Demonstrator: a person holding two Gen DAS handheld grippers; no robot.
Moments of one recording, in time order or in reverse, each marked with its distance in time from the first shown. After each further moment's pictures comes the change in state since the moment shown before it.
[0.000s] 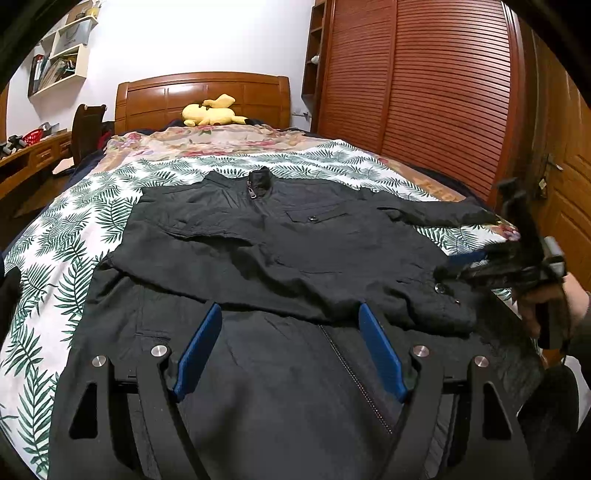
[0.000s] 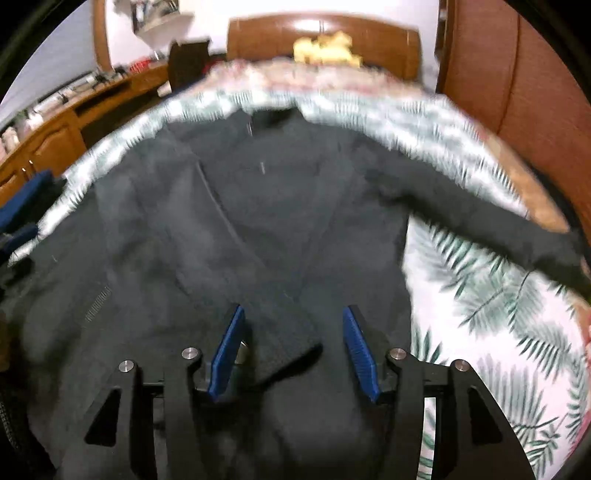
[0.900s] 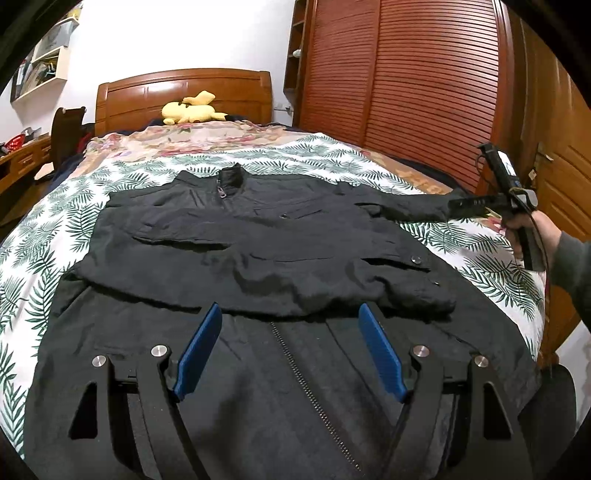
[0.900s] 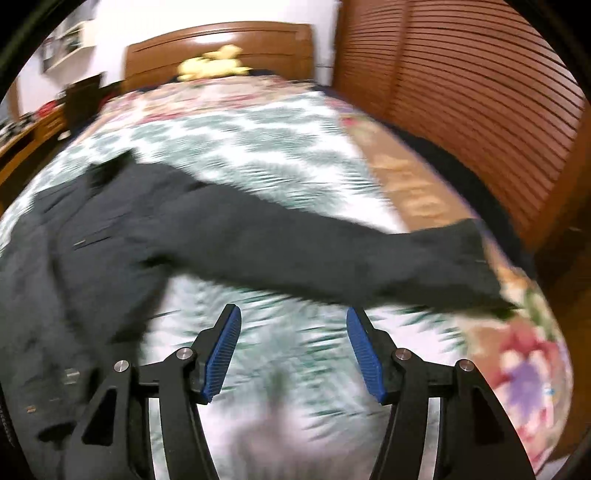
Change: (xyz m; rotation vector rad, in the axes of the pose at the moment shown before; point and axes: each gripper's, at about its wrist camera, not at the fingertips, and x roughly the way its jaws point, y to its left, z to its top) left arm 0.027 -0.030 0.010 0.030 0.021 -0.053; right arm -0.012 -0.213 0.051 0.238 -0.106 -0.385
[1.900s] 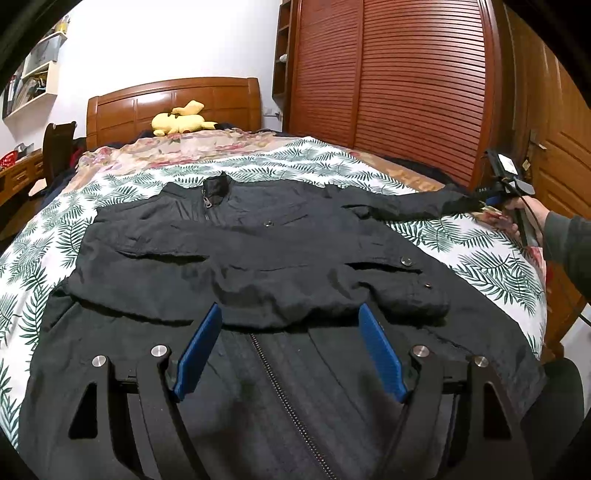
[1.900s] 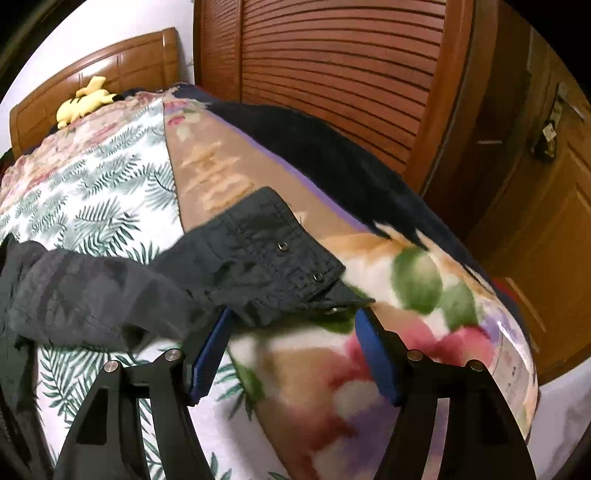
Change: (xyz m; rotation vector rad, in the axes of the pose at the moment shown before) left arm 0.006 -0.018 0.002 0.046 -0.028 -0.004; right arm 0.042 -0.124 0.022 0.286 0.042 -0.216
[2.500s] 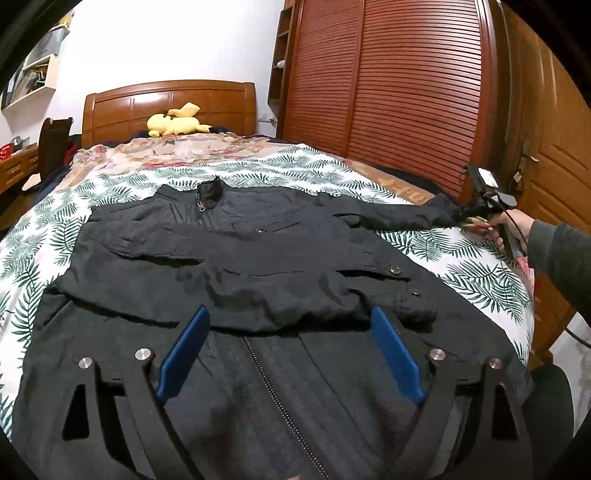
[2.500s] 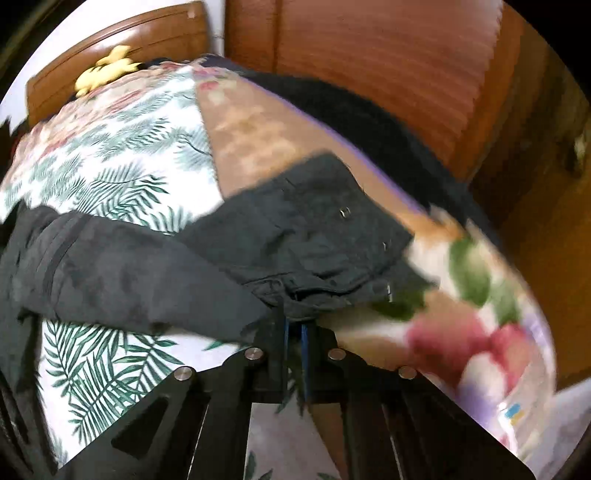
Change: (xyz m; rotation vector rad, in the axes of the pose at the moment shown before) left arm -0.008 0.003 0.001 -0.025 -0.026 -0.044; right arm 0.004 0.027 -0.010 -0.130 0.031 0.056
